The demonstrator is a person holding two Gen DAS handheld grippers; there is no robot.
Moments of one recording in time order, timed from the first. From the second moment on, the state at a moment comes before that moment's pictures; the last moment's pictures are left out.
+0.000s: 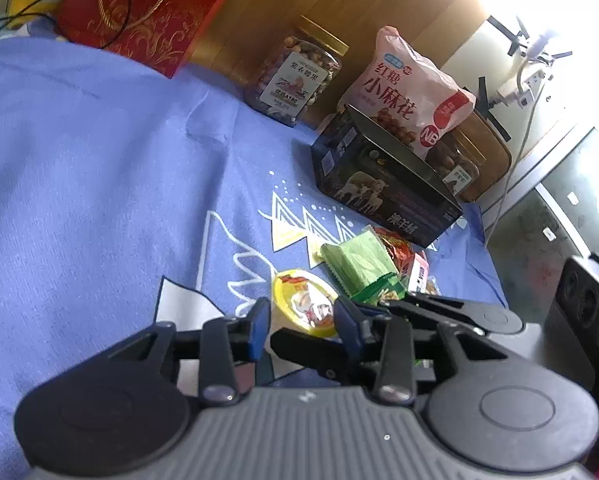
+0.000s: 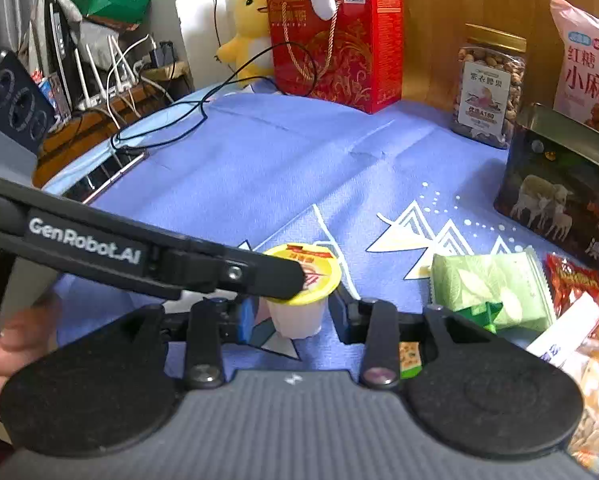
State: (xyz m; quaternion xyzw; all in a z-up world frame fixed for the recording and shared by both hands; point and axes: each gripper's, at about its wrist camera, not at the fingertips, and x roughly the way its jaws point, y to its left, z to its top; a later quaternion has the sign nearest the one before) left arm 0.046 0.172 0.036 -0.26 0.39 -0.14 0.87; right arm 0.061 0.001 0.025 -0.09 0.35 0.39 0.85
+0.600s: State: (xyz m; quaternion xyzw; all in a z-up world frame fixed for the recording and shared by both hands) left arm 0.101 0.116 0.099 -0.19 0.35 -0.20 0.90; right arm 0.074 -0.033 0.049 -0.07 0.27 0.35 0.90
